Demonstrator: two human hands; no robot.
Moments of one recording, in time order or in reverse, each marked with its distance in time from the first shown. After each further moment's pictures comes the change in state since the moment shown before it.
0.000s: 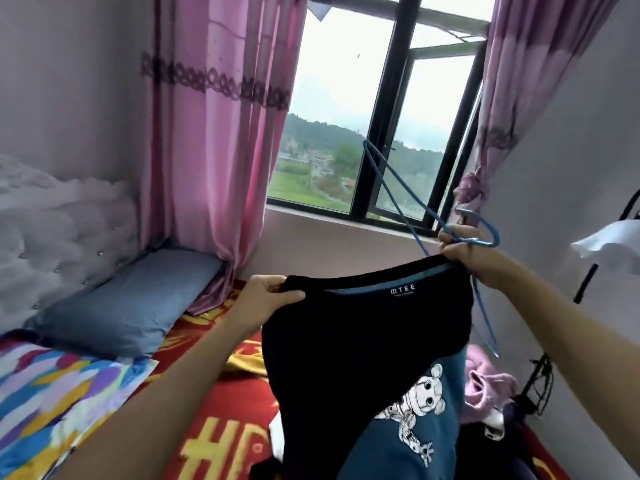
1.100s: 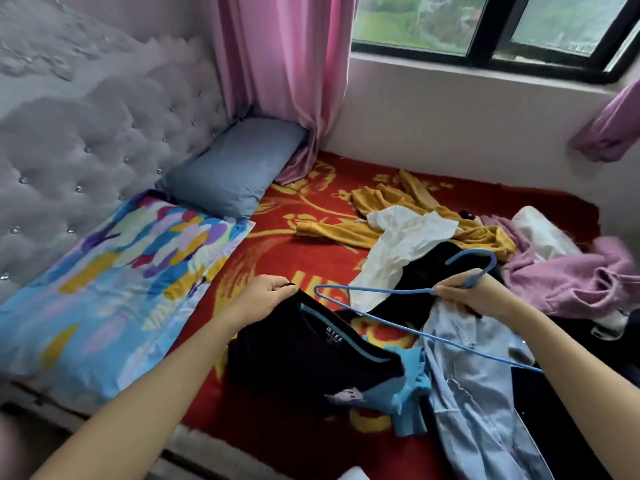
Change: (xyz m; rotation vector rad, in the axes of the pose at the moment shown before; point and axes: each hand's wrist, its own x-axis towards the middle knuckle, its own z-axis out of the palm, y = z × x) left_hand -0.136 -0.128 -0.056 0.617 0.020 -0.555; right_hand -0.088 0.203 0.157 -0.044 -0.620 0.292
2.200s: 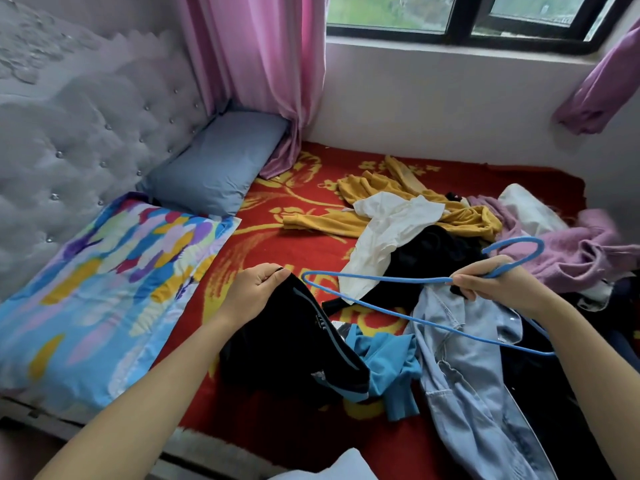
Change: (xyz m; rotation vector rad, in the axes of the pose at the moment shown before) left_hand -0.003 0.018 0.023 -0.044 0.152 0.165; right_hand -0.042 0.016 -0.033 0.144 0.009 -0.102
